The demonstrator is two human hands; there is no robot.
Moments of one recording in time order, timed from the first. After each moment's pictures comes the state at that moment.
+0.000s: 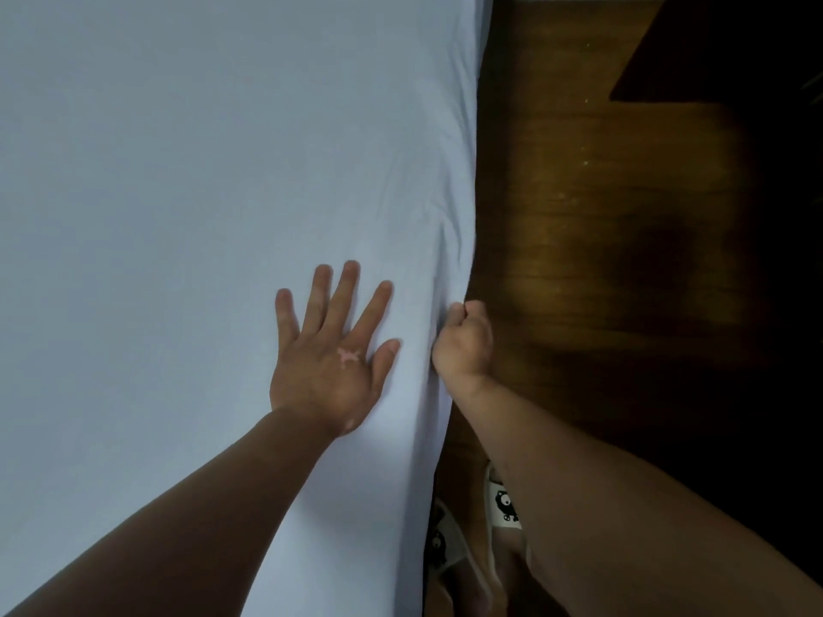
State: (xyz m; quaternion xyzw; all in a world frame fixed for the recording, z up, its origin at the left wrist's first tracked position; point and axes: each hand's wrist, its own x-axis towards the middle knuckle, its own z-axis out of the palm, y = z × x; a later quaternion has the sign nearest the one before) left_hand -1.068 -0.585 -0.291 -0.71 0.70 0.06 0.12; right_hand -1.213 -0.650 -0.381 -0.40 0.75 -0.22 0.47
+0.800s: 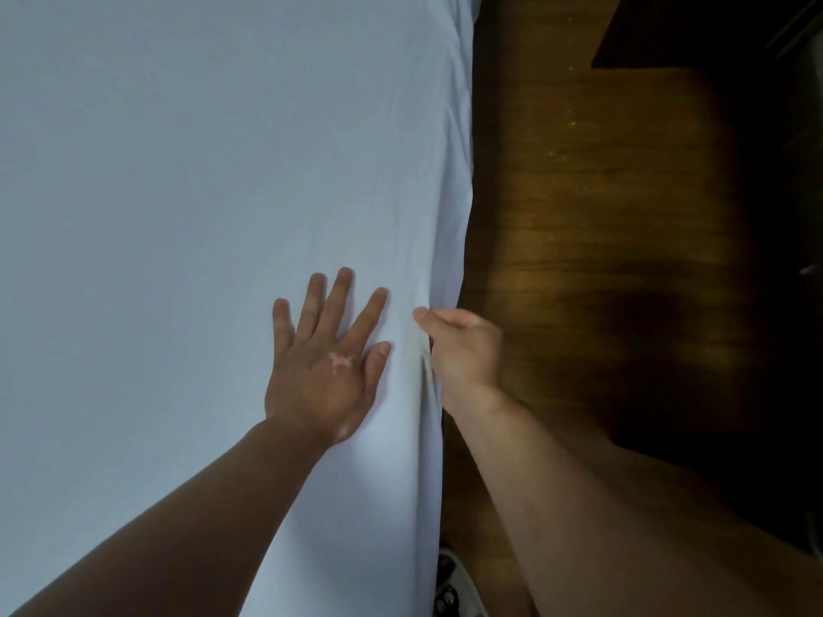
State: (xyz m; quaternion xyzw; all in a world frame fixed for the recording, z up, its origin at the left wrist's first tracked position) left_hand -1.076 -0.413 -0.280 -0.70 0.70 0.09 0.07; right_hand -1.221 -0.467 -0.312 -0.26 0.68 -0.33 0.60
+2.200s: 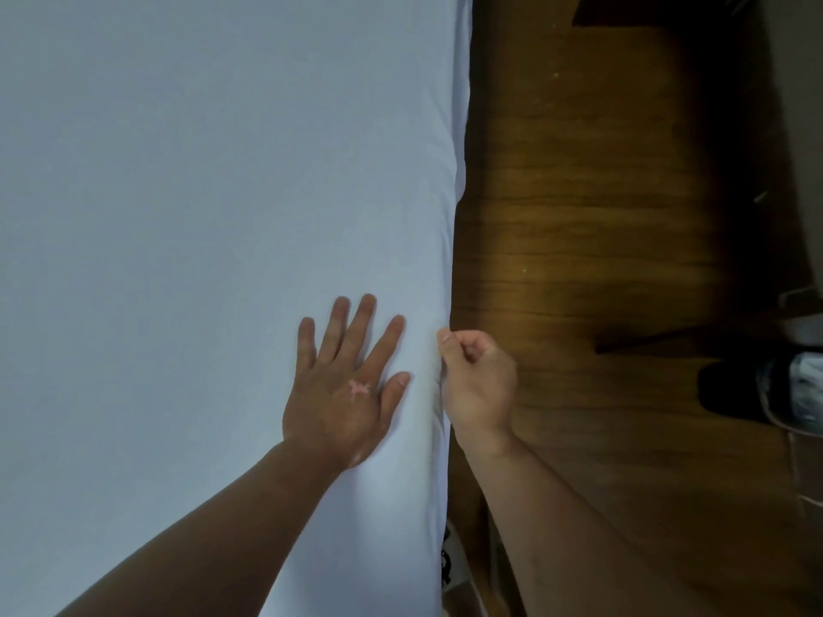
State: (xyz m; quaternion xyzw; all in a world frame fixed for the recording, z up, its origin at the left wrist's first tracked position) left_hand -1.091 -0.179 -0.280 -0.66 0.74 0.10 0.07; right_hand -1.243 -0.219 -0.302 -0.33 0.72 -0.34 0.51
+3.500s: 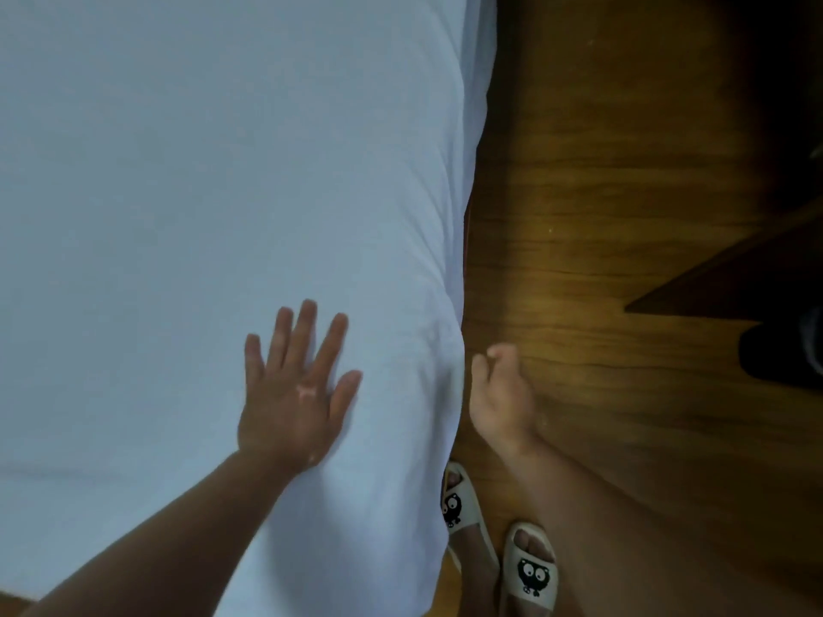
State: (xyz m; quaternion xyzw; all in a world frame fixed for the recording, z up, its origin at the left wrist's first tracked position) left_hand -1.091 -0.006 -0.285 -0.74 0.67 0.04 0.06; right_hand -1.325 -0.071 -0.365 -0.50 0.72 -0.14 0.46
